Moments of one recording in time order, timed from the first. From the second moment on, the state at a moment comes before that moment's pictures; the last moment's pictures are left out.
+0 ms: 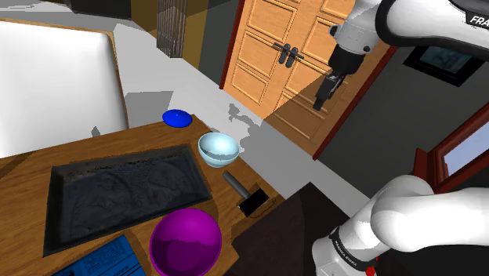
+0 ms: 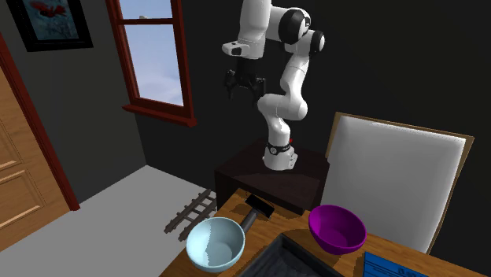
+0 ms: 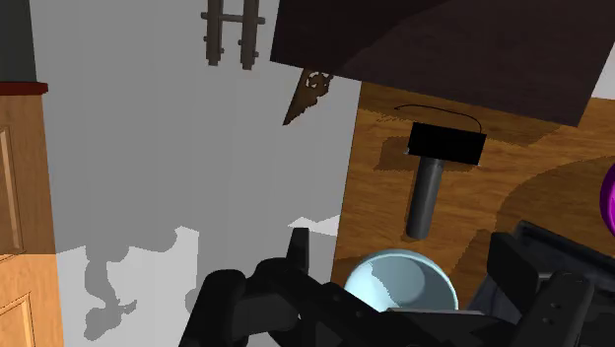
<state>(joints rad) 0.00 -0.74 0.07 -2.32 -0.12 1.59 -0.16</state>
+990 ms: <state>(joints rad) 0.14 -0.64 0.05 -2.67 -0.19 2.00 -0.43</state>
